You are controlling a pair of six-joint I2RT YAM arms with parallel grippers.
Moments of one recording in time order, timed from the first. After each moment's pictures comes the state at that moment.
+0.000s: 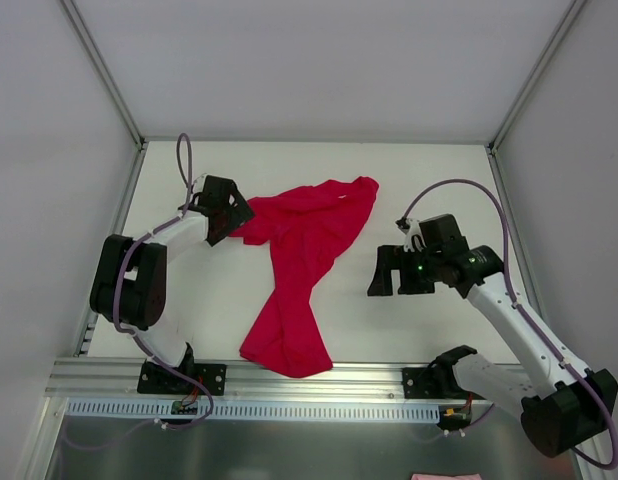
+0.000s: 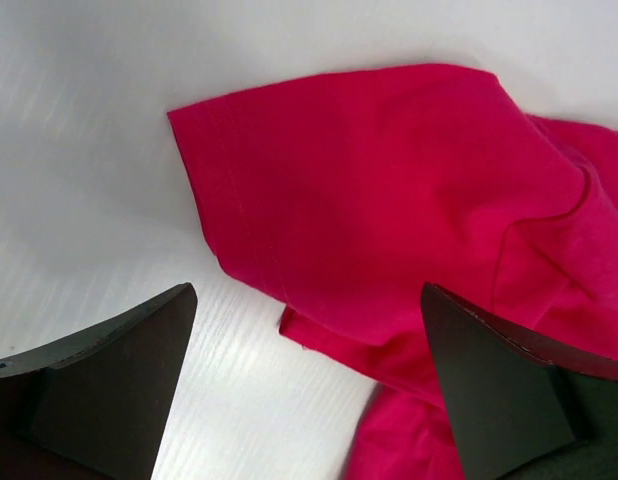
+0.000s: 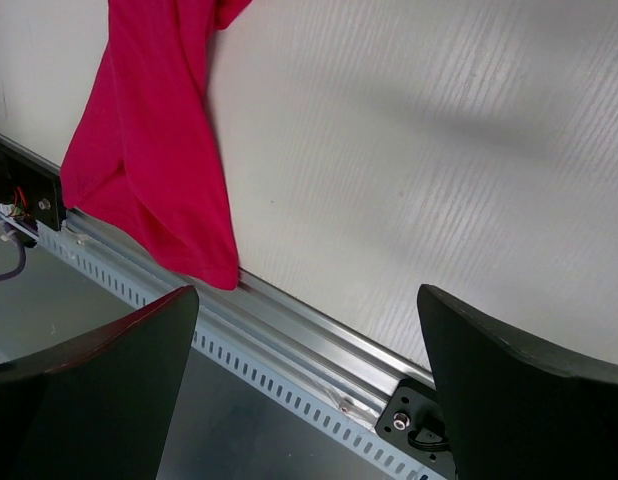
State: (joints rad) left arm -0.23 1.66 1.00 -0.28 -0.18 -0.80; right arm 0.42 1.01 0.89 -0.91 -0.36 0.32
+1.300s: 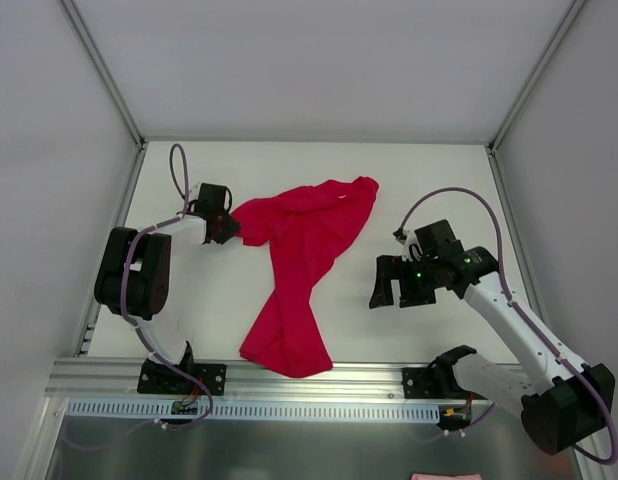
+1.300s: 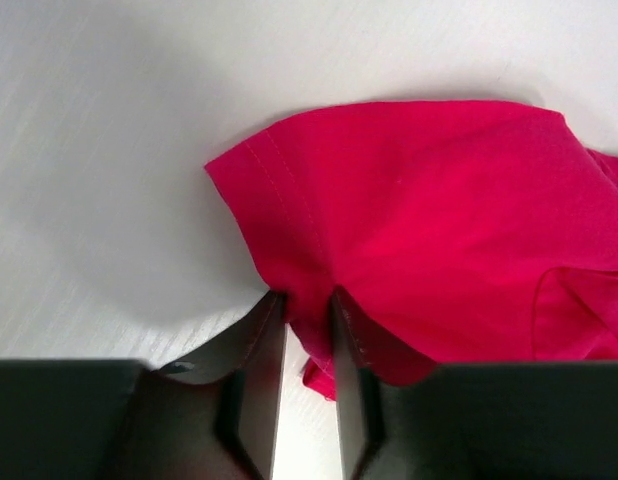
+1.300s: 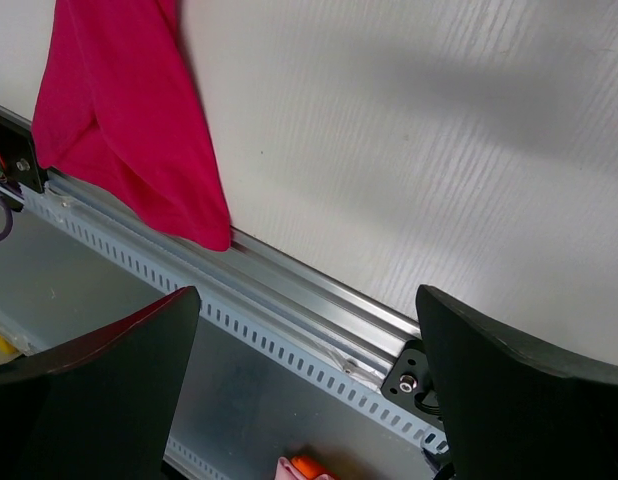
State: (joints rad) left arm -0.17 1.74 0.93 -0.14 -0.13 -0.86; right arm 0.43 1.01 0.85 -0.99 -0.37 0.32
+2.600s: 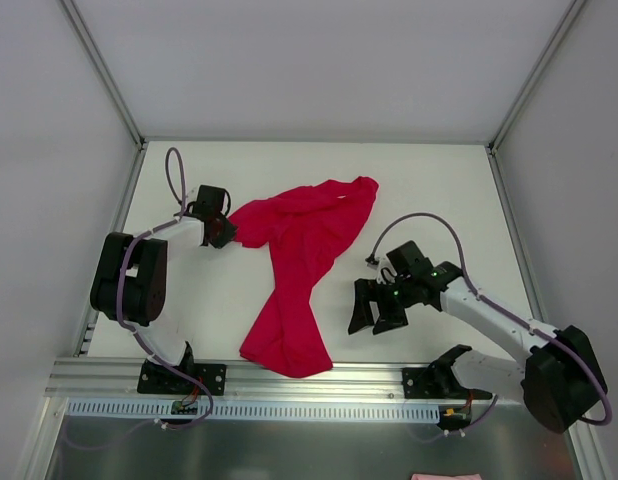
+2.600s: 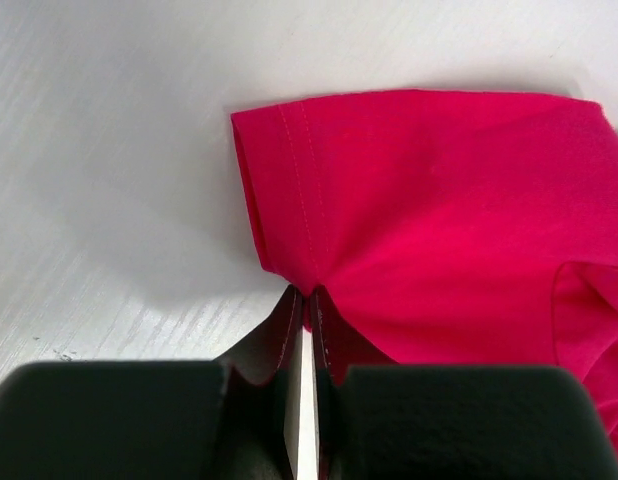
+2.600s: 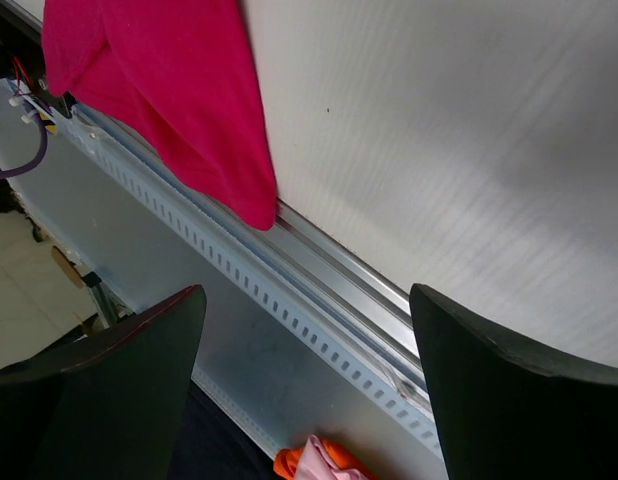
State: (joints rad) left arm -0.17 1.69 0.91 -0.22 -0.14 -0.91; right arm 0.58 1.11 0.66 -0.74 -0.56 0.44
